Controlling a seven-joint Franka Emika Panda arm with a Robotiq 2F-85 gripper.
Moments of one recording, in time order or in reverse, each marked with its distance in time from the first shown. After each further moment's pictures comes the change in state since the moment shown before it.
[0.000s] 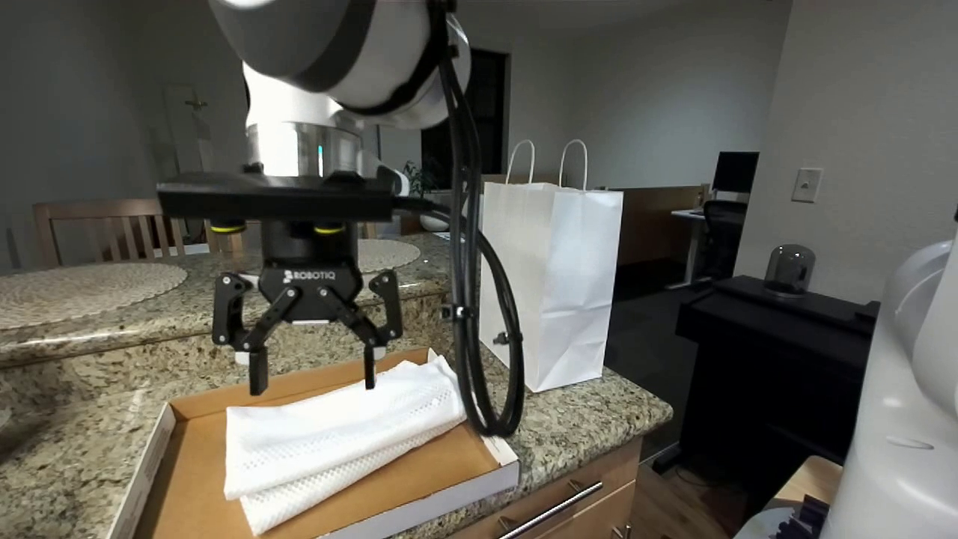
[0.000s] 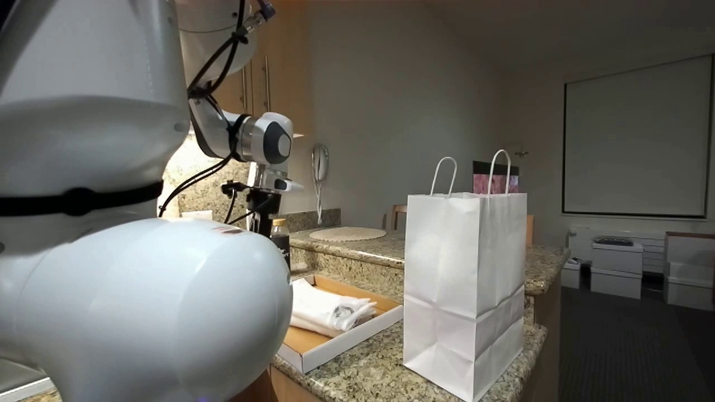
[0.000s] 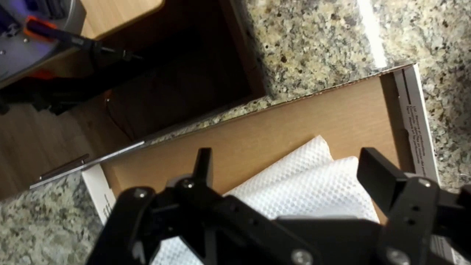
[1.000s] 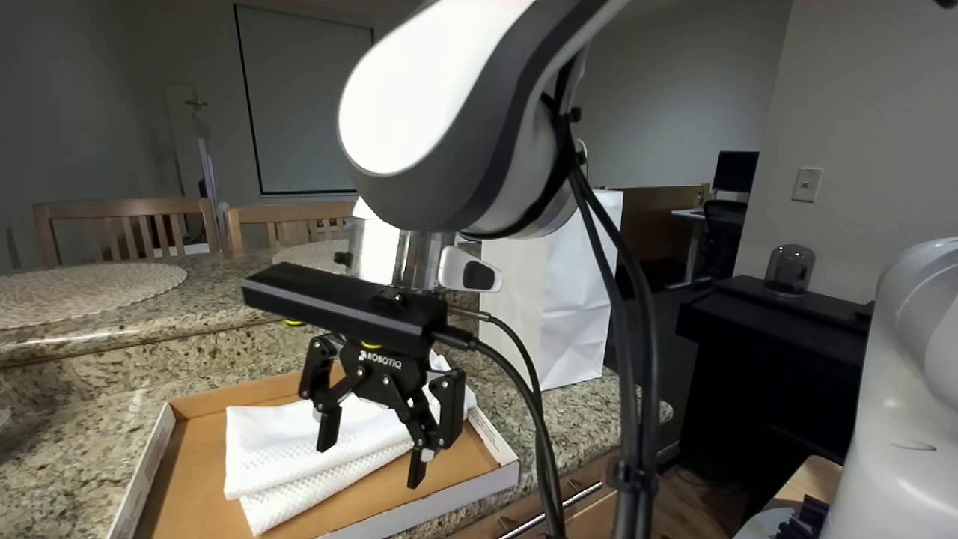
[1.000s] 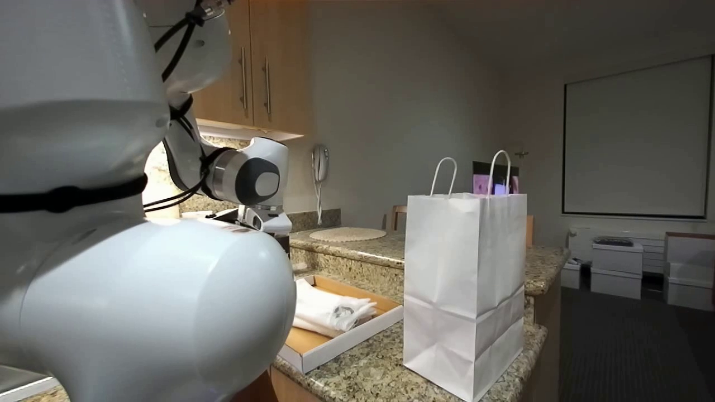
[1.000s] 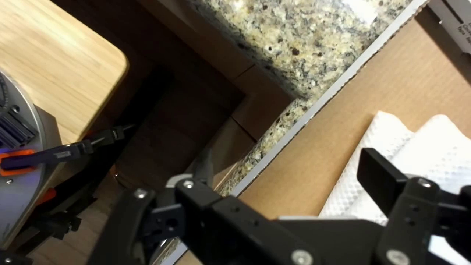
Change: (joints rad) arm 0.068 -0.142 -0.019 -0.376 0.236 0.379 0.284
